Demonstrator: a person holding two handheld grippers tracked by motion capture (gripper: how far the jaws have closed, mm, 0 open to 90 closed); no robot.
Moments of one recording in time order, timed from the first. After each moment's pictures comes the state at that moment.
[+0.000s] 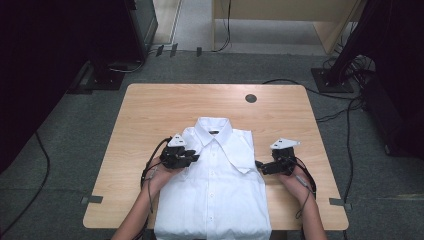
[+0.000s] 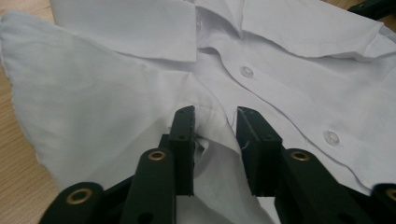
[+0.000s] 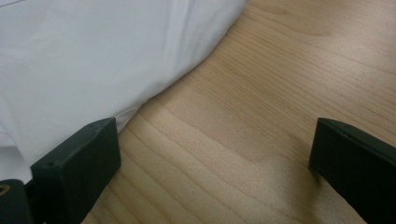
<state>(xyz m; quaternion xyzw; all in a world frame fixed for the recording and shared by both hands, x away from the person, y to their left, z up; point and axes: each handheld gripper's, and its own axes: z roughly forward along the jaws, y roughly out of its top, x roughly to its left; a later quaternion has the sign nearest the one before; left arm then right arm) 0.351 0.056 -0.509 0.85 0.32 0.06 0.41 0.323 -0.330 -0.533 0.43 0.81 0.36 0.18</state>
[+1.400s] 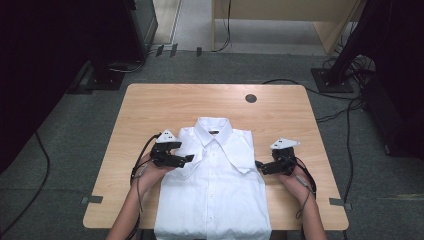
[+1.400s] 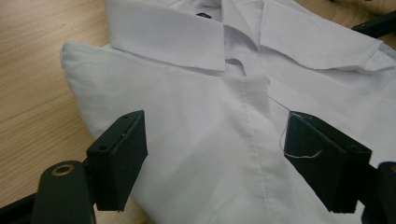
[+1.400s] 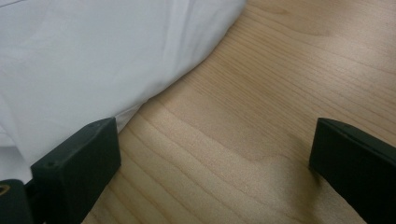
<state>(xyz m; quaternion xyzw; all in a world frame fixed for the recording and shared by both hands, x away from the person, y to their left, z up) 0.354 0.083 -0.493 0.84 0.33 0.08 0.42 0.323 -0.330 -0.533 0.43 0.81 0.36 0.18</state>
